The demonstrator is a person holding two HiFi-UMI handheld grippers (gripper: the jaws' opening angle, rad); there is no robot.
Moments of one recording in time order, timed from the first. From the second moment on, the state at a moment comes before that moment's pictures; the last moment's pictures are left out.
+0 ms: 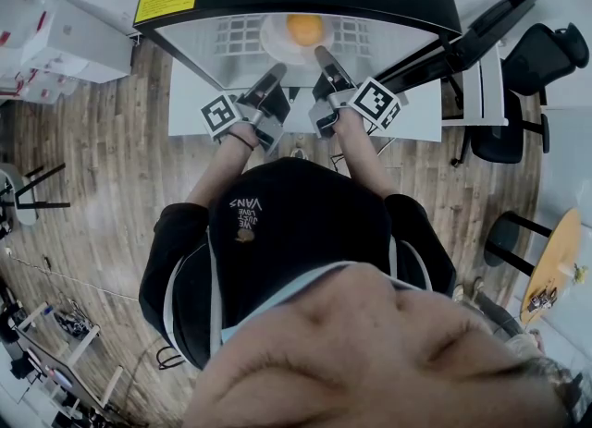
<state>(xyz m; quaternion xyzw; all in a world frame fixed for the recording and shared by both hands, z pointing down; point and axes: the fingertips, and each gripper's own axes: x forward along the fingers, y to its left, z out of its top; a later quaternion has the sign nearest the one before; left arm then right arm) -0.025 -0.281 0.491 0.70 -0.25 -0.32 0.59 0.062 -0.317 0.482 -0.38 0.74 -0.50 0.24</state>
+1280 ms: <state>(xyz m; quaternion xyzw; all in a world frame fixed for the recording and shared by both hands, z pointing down) -0.025 -0.291 0.491 0.69 -0.25 -0.34 0.59 0.052 -0.282 0.491 -0.37 0.76 -0.50 0.19</state>
